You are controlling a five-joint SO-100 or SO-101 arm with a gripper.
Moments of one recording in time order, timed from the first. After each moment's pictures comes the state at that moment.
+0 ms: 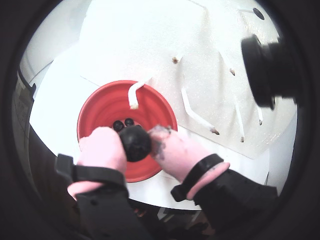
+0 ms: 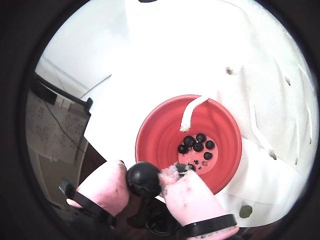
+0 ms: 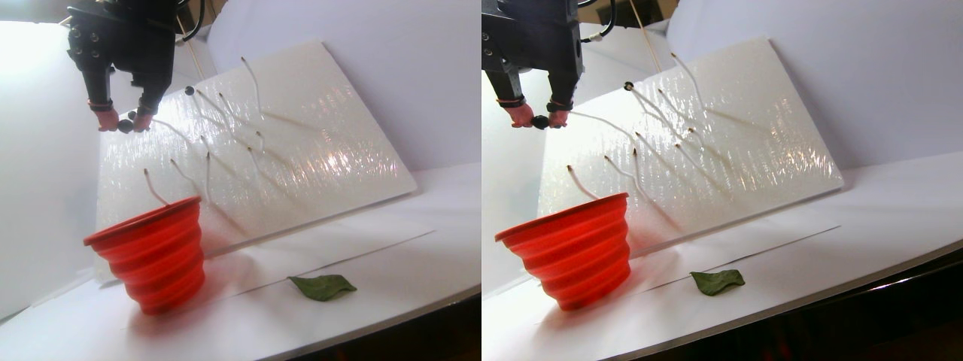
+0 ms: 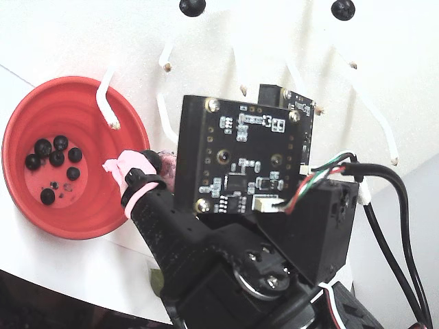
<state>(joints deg) -21.7 110.9 139.8 -1.8 -95.3</state>
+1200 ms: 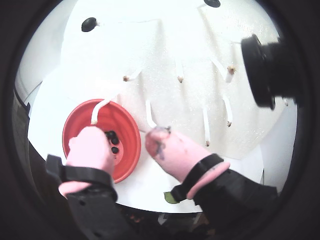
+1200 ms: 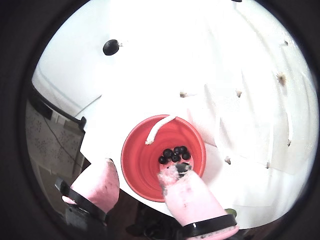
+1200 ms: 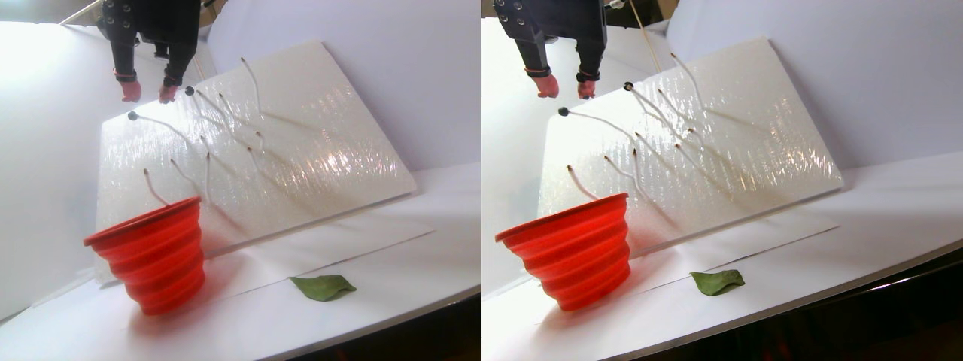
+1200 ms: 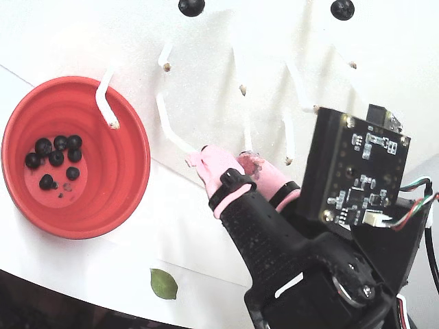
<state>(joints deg) -16.3 123.8 141.9 2.8 -98.2</state>
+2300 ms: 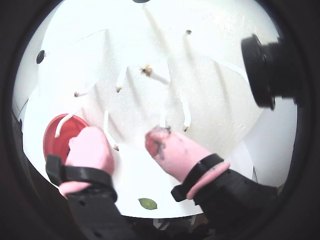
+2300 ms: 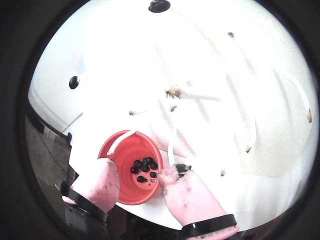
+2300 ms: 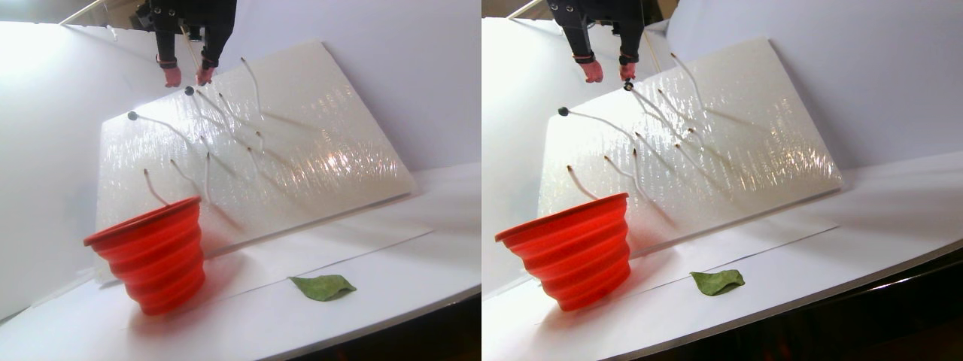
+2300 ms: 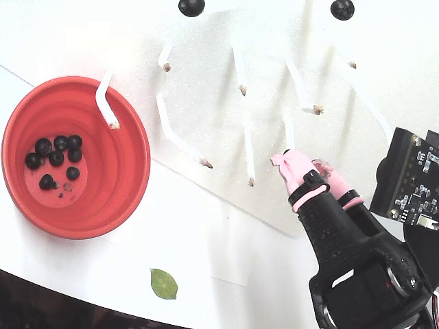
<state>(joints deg) -8.1 128.8 140.4 3.1 -102.9</state>
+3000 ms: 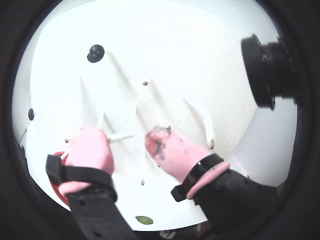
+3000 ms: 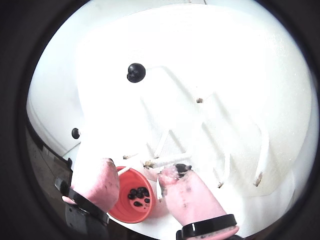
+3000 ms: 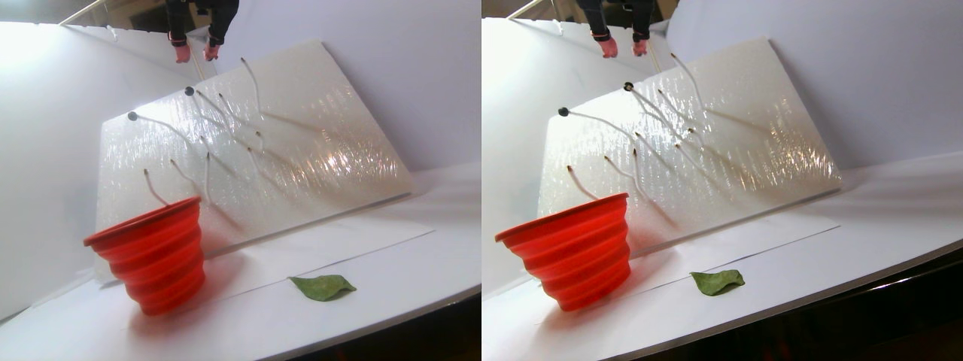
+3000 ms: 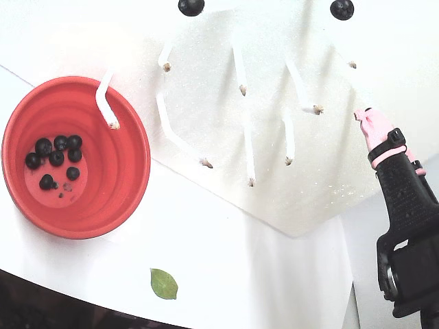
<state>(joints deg) -7.4 127.2 133.1 -0.4 -102.9</state>
